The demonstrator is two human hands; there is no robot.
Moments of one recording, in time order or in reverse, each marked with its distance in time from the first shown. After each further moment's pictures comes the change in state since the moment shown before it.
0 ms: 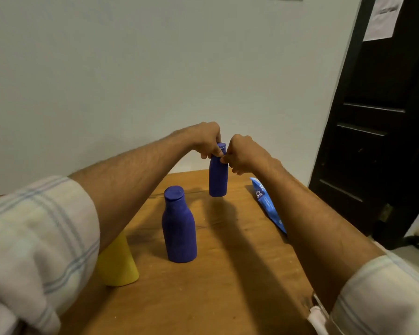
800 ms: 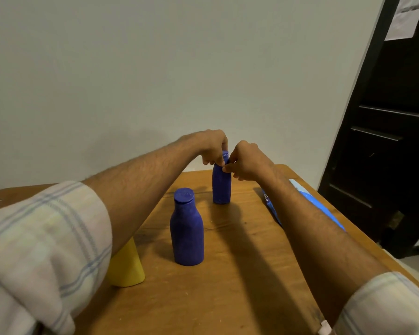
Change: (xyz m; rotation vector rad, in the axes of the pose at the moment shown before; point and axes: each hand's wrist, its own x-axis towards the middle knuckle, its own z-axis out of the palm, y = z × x) left_hand -0.002 -0.006 0.008 -0.031 -0.069 -0.089; right_hand 0.013 0.000 0.021 0.019 -0.023 -0.015
